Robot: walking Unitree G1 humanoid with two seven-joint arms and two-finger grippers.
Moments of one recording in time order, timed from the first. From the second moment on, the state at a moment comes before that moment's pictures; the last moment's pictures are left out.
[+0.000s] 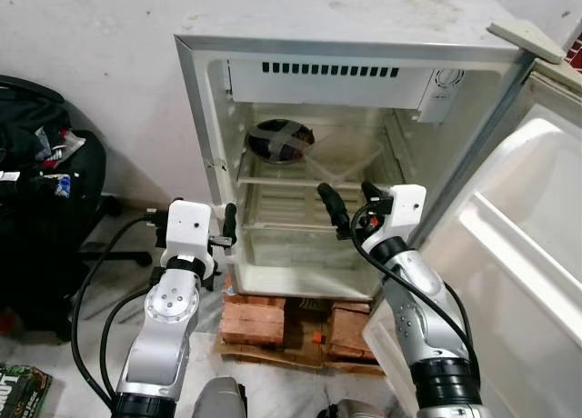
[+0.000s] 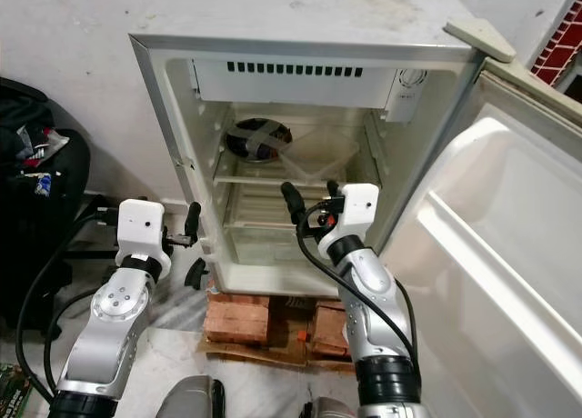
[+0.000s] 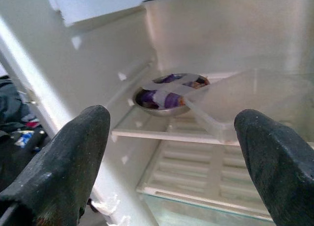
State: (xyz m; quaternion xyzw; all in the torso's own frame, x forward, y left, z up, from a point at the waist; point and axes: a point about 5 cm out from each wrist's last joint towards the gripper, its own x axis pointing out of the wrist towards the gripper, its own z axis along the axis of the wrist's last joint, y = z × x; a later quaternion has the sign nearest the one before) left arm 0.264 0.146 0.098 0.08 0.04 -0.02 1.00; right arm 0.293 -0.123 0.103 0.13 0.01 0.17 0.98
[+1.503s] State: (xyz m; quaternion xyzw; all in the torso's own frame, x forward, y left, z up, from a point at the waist) left arm 0.268 0.154 0.095 0.09 0.05 0.00 0.99; right arm 0.301 -0.114 0.117 0.12 0.00 0.15 0.98
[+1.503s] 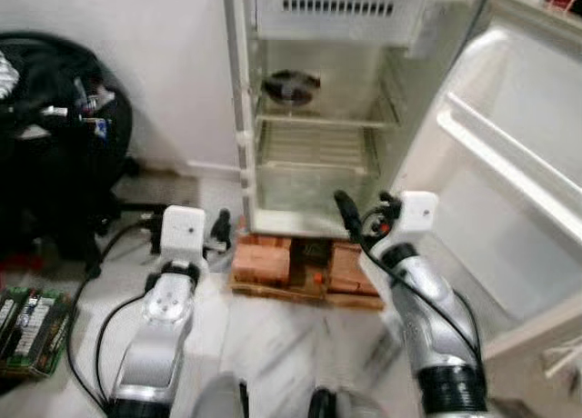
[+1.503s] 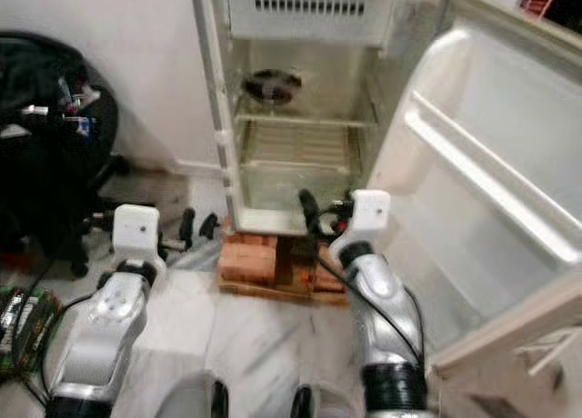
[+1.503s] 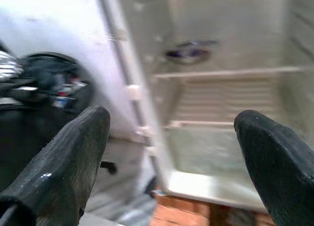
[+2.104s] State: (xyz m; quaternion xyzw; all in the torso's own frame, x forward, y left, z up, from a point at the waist) left arm 0.267 0.152 0.087 0.10 0.06 -0.01 0.99; right arm 0.298 -0.122 0.101 0.10 0.03 0.13 0.99
